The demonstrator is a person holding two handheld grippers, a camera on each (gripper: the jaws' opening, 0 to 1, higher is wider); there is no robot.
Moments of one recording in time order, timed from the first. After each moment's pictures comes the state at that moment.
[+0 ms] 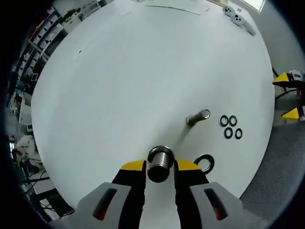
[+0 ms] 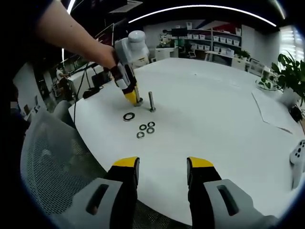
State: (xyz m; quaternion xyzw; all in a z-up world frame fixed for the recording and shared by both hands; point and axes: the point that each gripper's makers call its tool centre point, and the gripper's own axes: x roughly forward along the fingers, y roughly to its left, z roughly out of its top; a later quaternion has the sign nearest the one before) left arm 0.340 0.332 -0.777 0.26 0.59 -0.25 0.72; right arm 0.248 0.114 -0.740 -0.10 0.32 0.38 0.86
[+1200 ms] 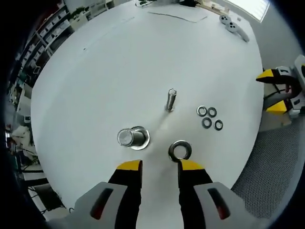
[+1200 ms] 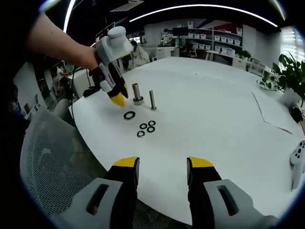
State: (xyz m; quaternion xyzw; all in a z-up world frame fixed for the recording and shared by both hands) left arm 0.291 0.316 -0.773 0.23 0.58 -0.26 0.73; right arm 0.246 0.114 -0.742 -0.10 0.33 0.38 0.86
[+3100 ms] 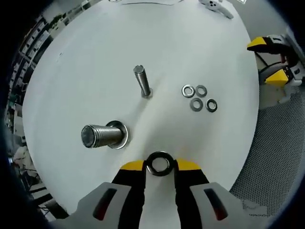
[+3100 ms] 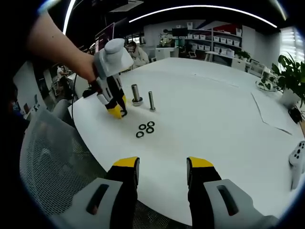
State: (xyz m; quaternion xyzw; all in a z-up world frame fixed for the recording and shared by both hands) left arm 0.278 0.317 -0.797 0.28 0.59 -0.32 0.69; right arm 0.247 0.114 -0.741 -0.10 0.32 0.38 0.86
